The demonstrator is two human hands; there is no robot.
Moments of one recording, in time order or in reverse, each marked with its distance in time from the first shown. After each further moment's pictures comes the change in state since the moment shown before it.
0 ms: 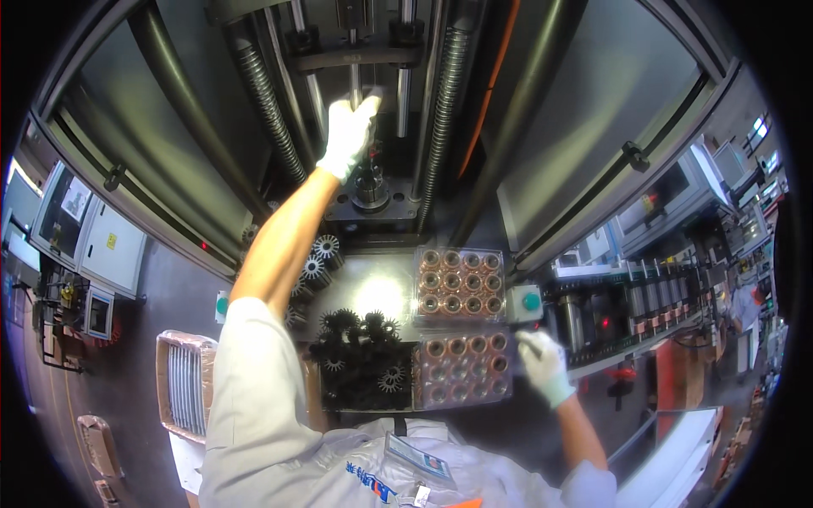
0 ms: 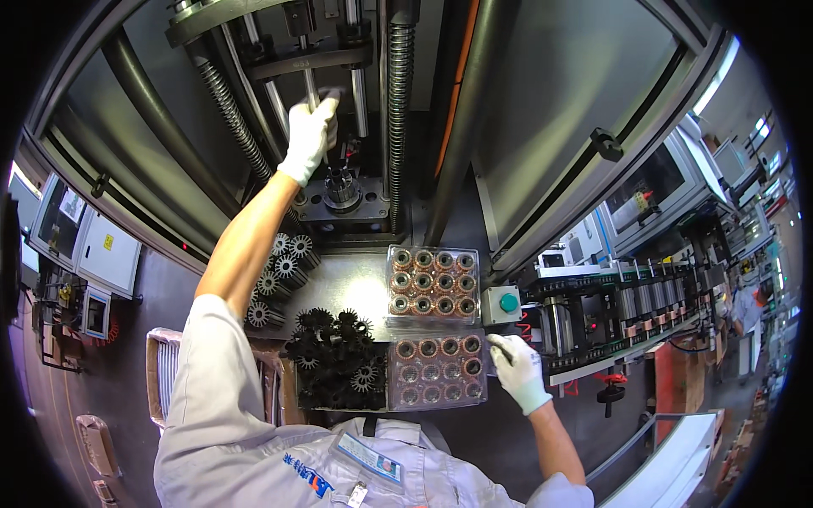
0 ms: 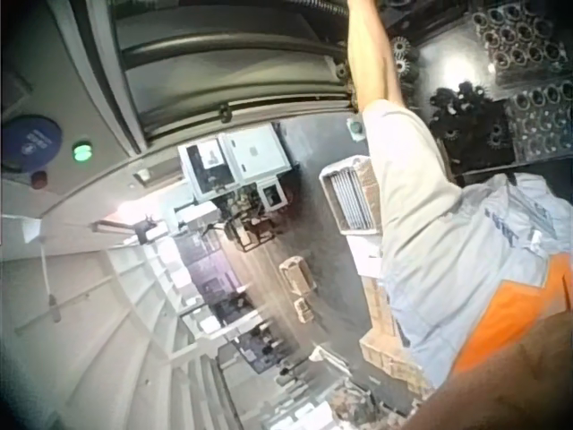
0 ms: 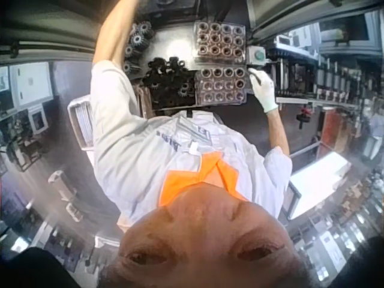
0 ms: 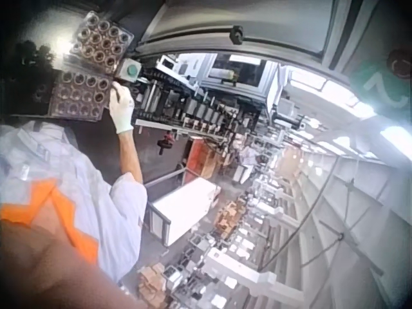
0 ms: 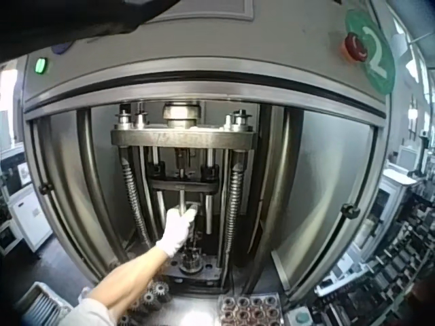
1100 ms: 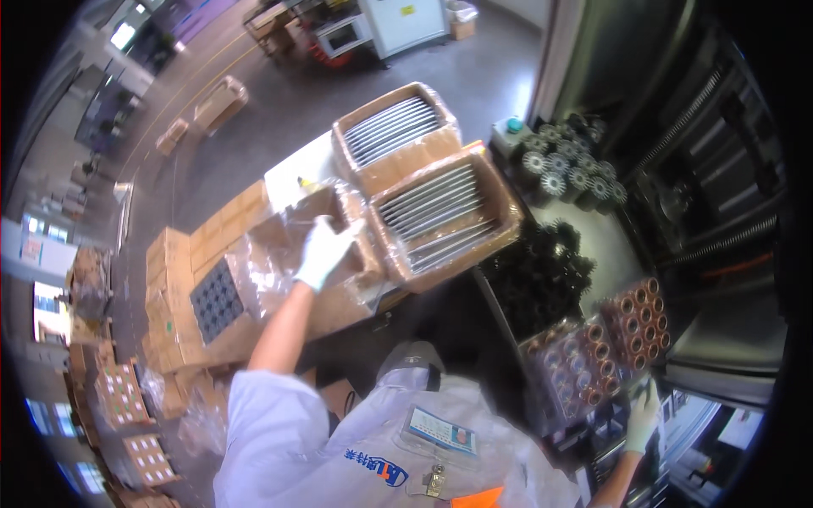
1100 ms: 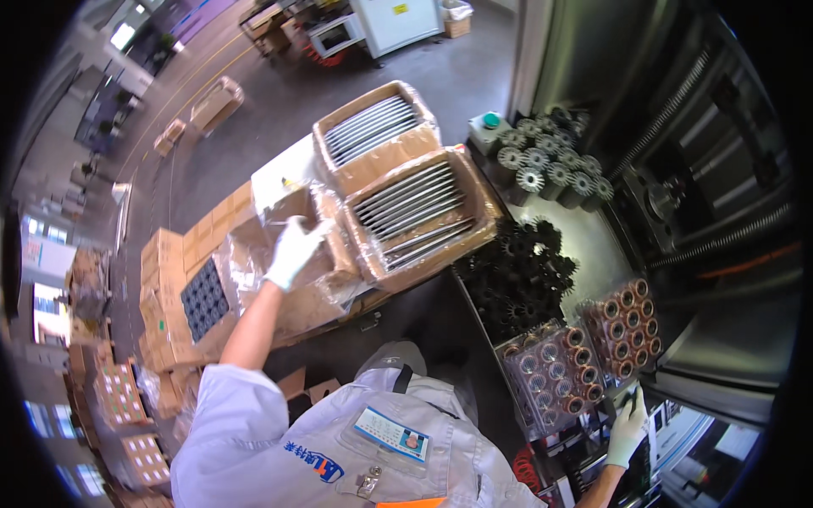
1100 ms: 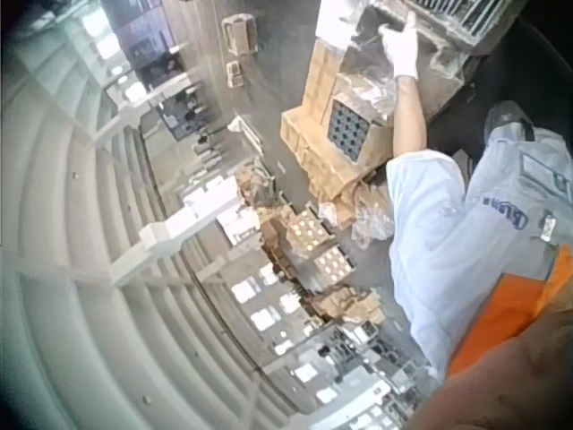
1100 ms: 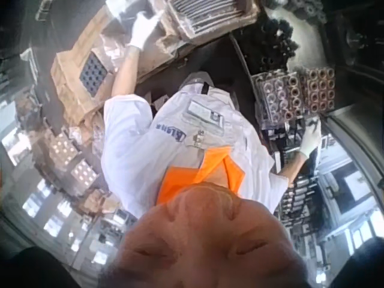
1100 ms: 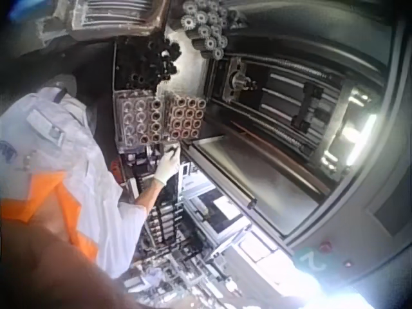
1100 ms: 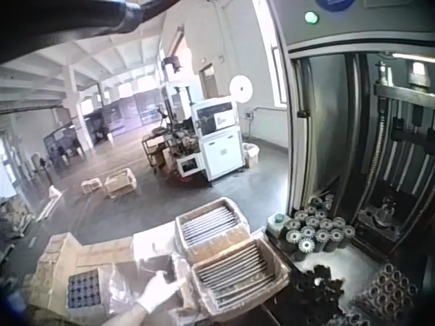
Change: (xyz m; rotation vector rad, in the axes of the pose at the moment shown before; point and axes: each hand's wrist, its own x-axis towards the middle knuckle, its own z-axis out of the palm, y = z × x) left_hand -0.686 0.089 -0.172 1.199 1.188 -0.990; right_hand 0.095 0.099 -0.001 -0.332 -0.385 -0.247
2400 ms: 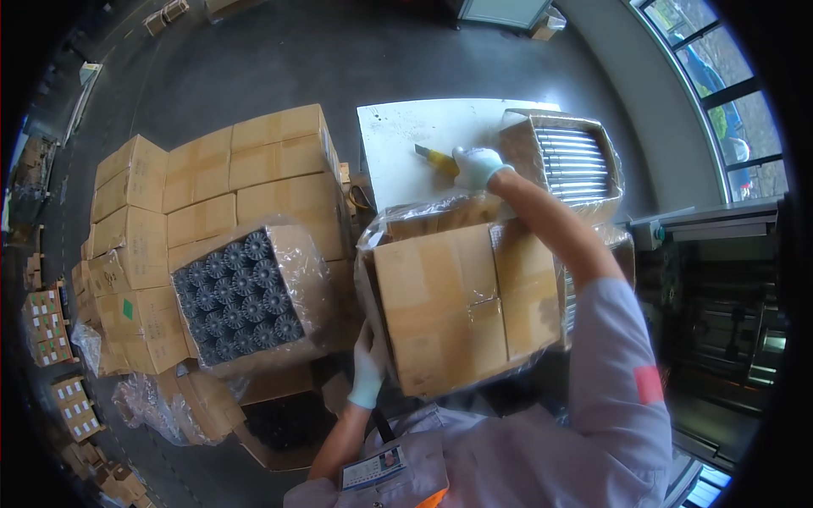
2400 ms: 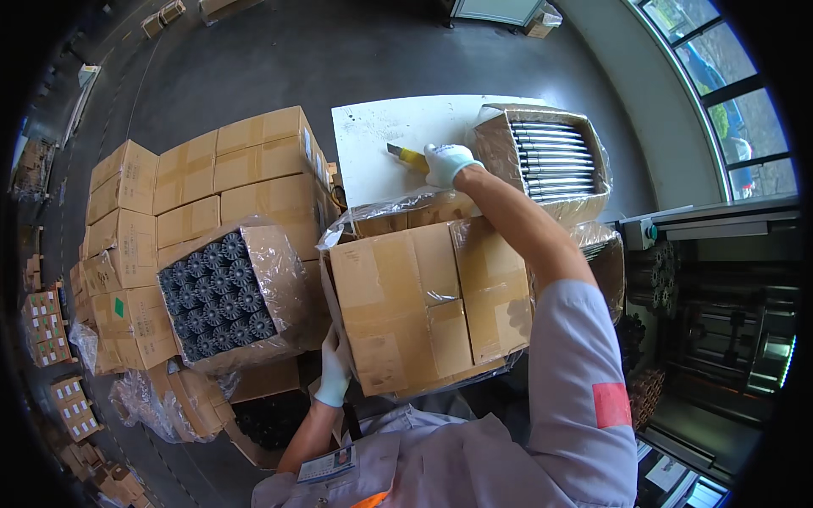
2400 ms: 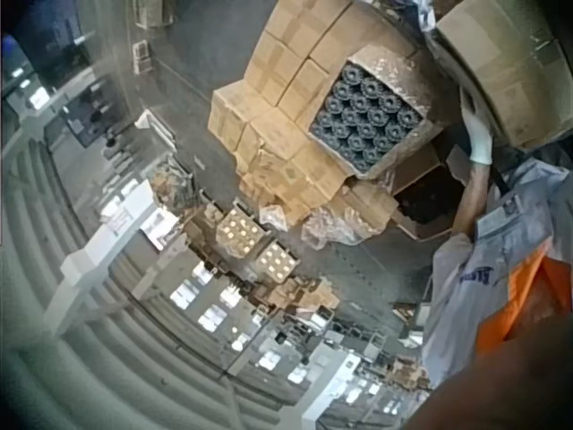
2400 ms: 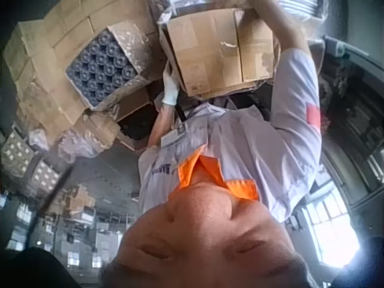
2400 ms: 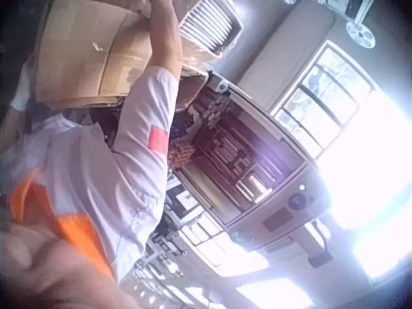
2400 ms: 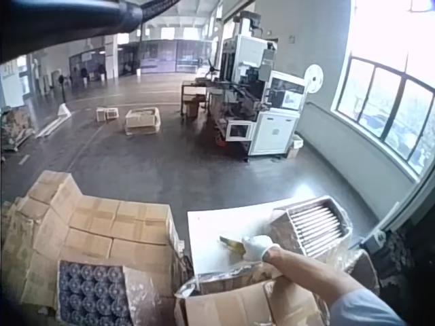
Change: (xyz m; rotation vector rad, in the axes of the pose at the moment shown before) left_hand -0.080 -0.333 0.074 -1.297 0.021 -0.525; right_hand 0.023 -0.892 0.430 -0.650 -0.571 -1.252
